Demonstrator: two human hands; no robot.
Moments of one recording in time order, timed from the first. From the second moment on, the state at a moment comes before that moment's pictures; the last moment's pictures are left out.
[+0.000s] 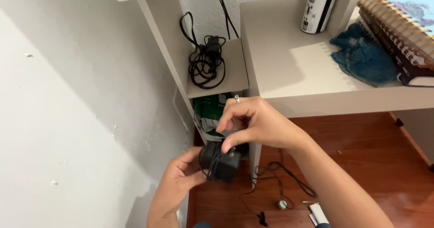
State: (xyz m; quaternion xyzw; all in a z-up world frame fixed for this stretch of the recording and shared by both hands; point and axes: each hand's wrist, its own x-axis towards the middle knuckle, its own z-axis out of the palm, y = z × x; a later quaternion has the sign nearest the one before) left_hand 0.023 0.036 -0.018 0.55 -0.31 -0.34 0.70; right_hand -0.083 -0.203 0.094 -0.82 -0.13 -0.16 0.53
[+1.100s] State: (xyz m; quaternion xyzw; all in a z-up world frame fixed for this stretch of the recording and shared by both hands) left_hand 0.018 -0.039 -0.008 0.38 -0.28 -0.13 0.87; right_hand -0.086 -0.153 -0.154 -0.79 0.09 0.03 0.61
